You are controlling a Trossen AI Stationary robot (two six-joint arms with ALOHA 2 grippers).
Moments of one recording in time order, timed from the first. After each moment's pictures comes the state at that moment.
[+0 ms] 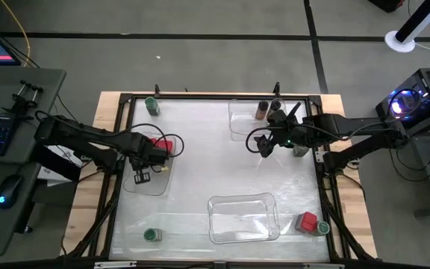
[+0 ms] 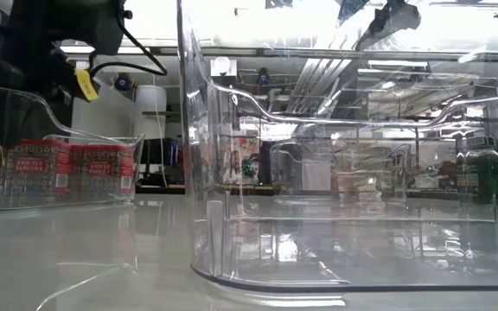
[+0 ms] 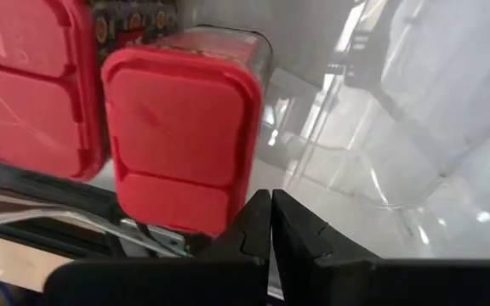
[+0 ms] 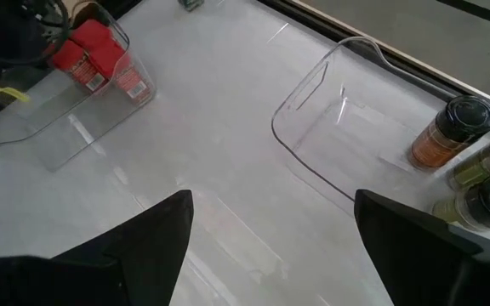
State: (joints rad) left arm -0.08 1.26 0.81 -1.32 -0.08 -0.36; right arm 0.09 1.24 1.32 -0.98 0.47 0.78
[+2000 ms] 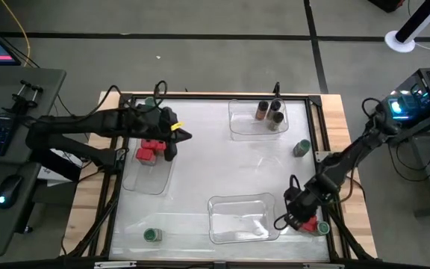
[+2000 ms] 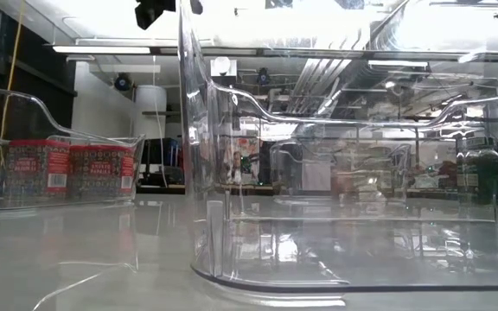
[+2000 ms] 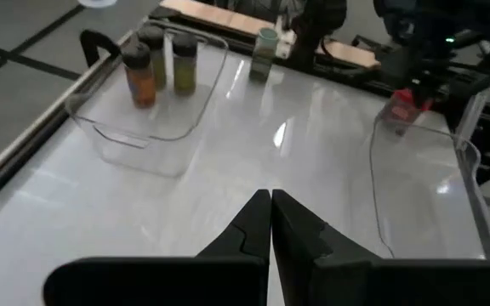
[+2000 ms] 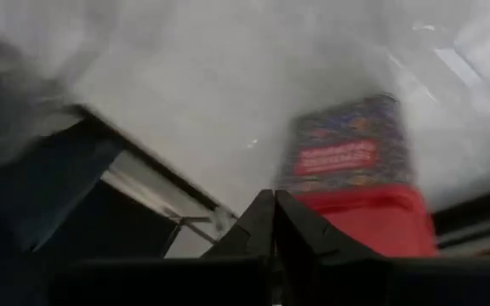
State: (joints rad) left arm 0.05 1.12 1.15 -0.57 -0.10 -0.22; right arm 0.73 1.27 0.80 -0.74 -0.33 1.66
